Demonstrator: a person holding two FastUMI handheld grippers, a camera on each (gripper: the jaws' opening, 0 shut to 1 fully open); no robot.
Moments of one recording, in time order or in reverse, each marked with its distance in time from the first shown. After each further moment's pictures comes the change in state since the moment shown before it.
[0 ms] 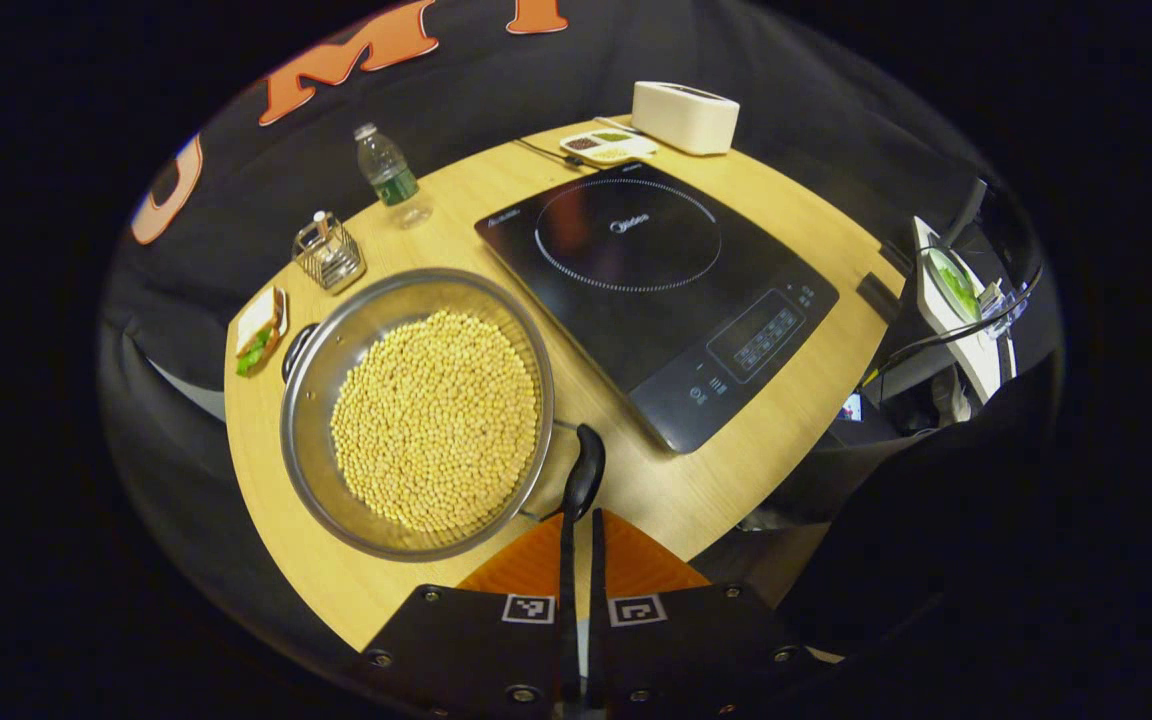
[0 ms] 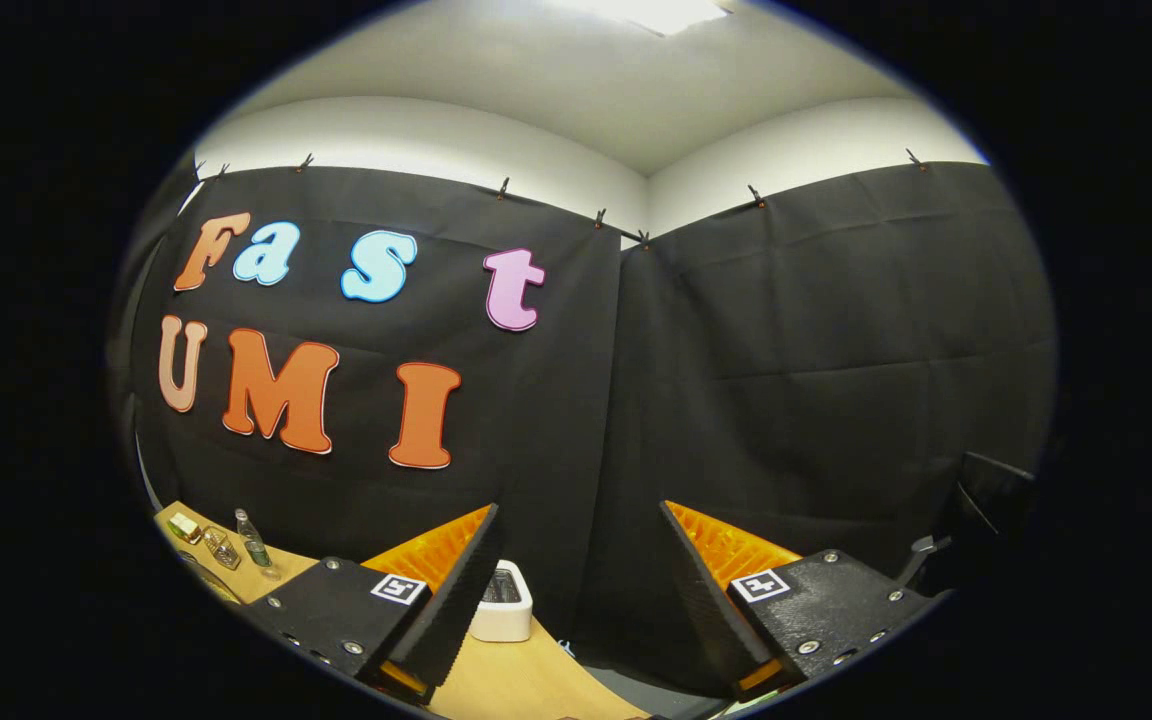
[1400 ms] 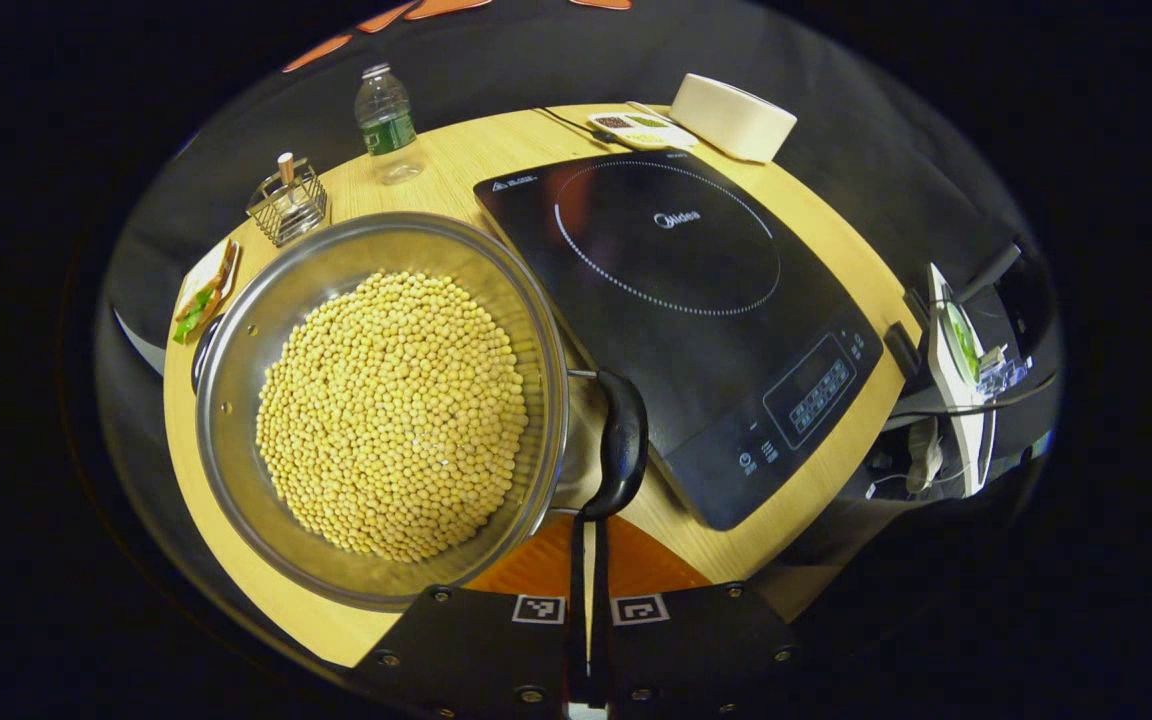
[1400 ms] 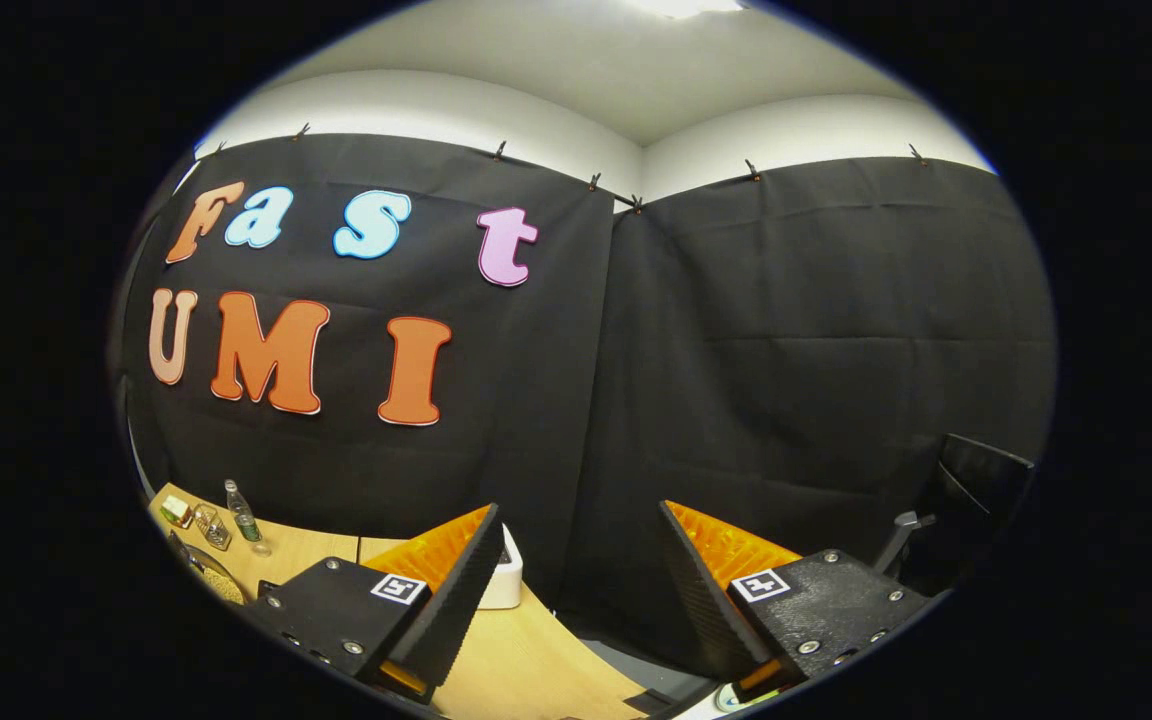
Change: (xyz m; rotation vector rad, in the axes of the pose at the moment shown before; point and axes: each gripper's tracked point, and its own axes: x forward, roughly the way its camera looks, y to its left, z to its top) left arm 0.078 0.014 0.053 -0.156 -0.005 -0.121; right arm -0.026 0.008 -0.031 -0.036 0.121 -0.048
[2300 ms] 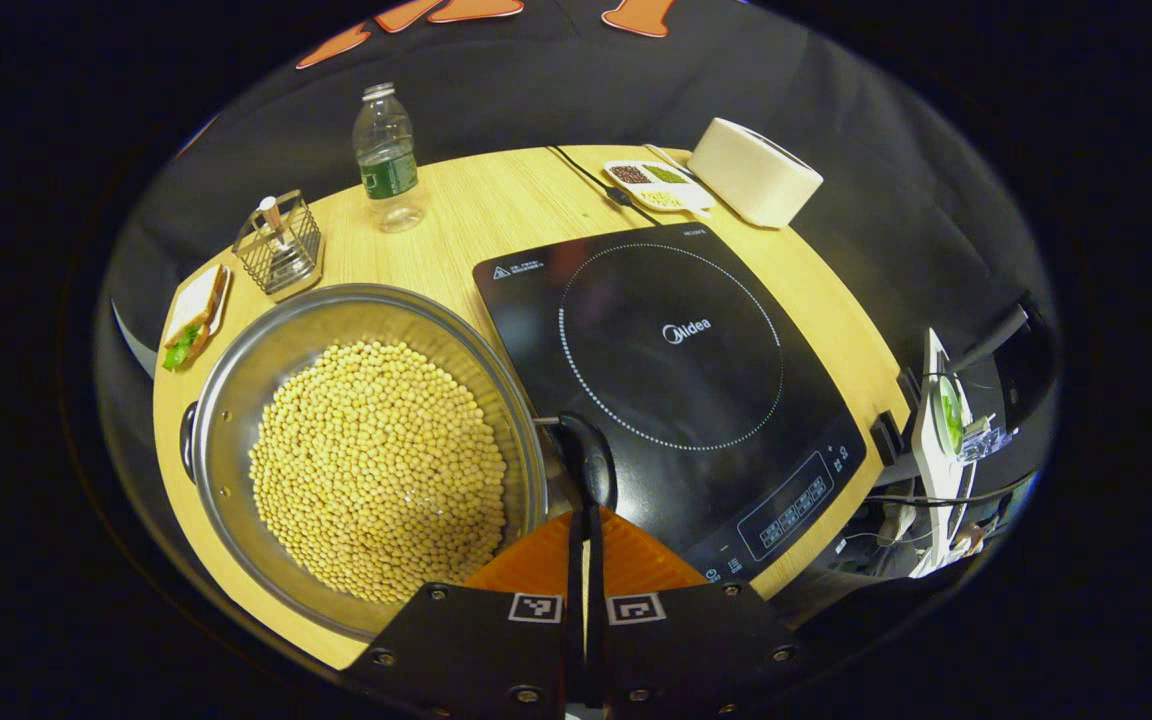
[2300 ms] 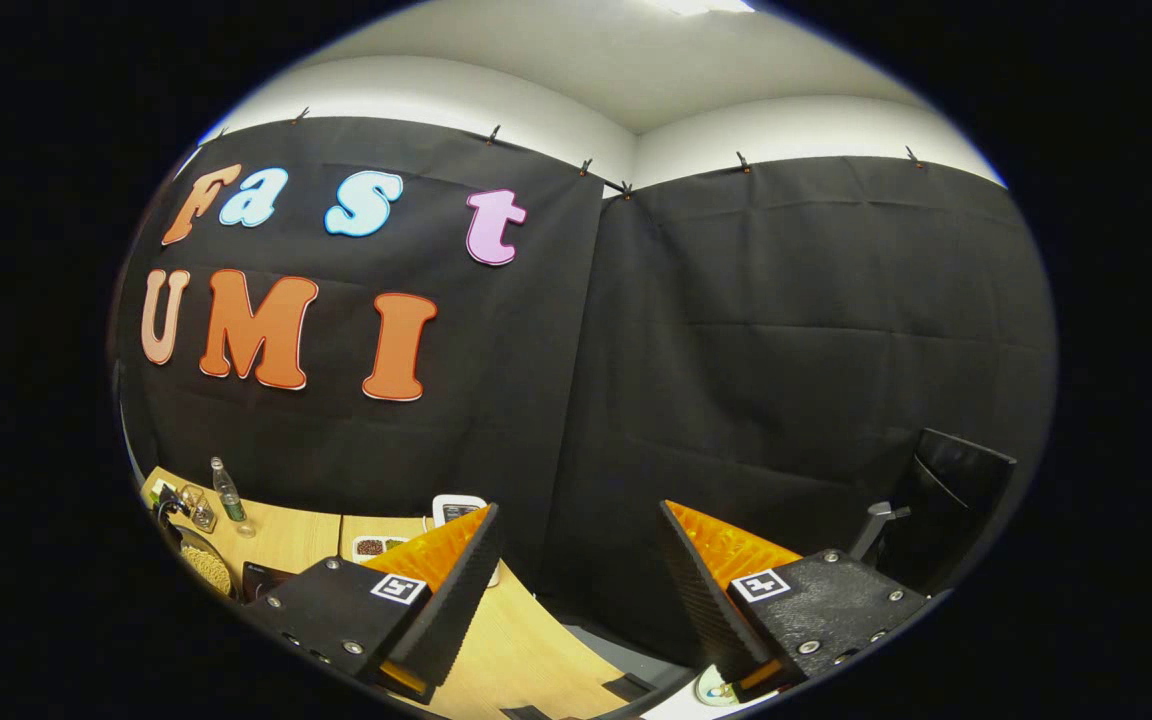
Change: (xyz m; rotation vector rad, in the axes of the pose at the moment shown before) left arm 0.008 -0.003 0.075 -0.062 -0.056 -0.041; right arm -0.016 -0.018 -0.021 -0.029 0.066 -0.060
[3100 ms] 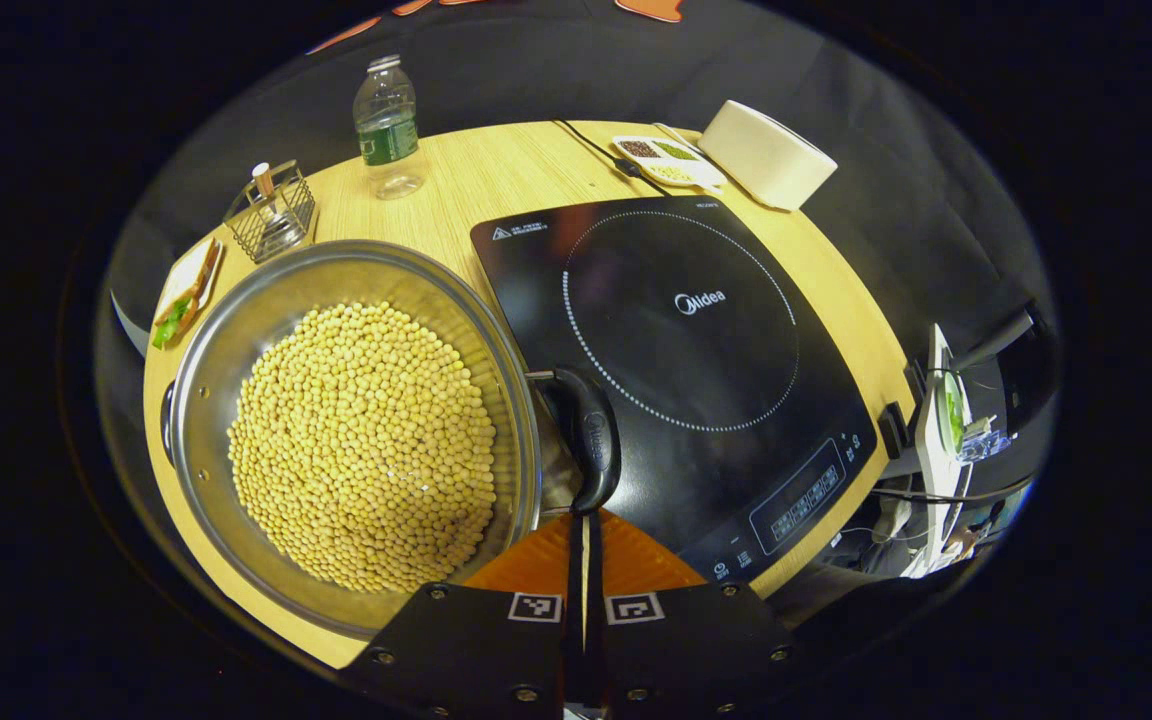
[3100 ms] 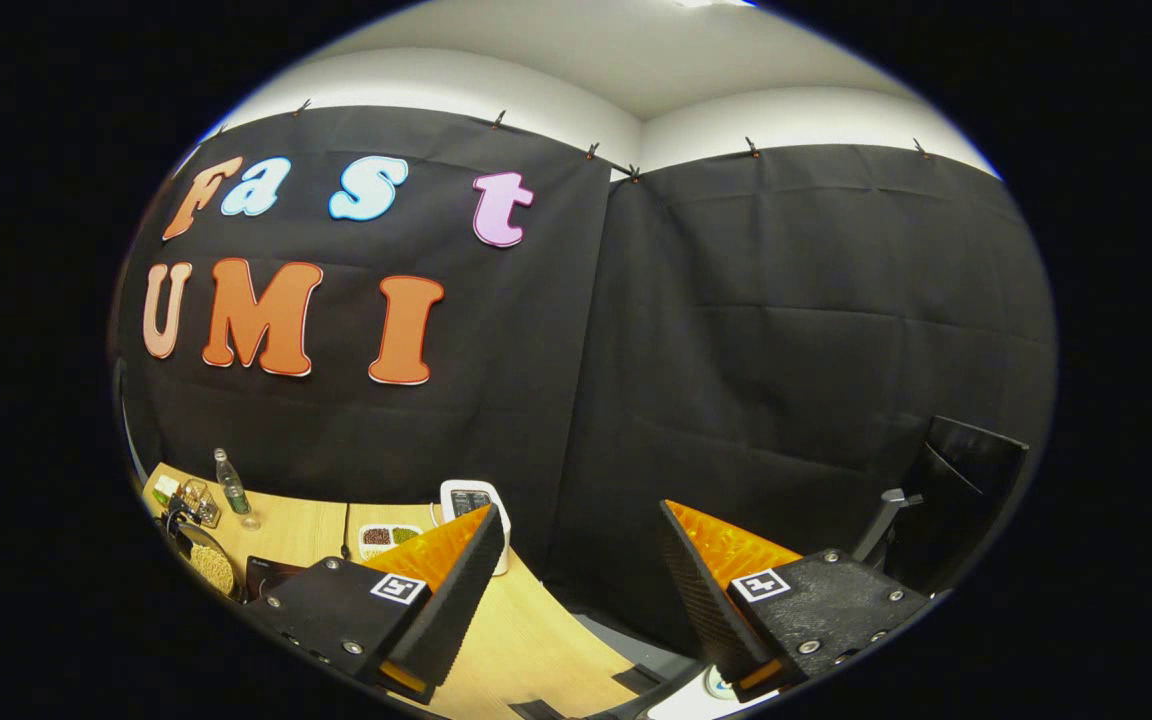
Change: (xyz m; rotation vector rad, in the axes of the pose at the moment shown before) left arm 0.021 0.005 -0.006 -0.032 0.044 0.029; right arm 0.001 0.015 -0.012 -0.012 0.053 0.018
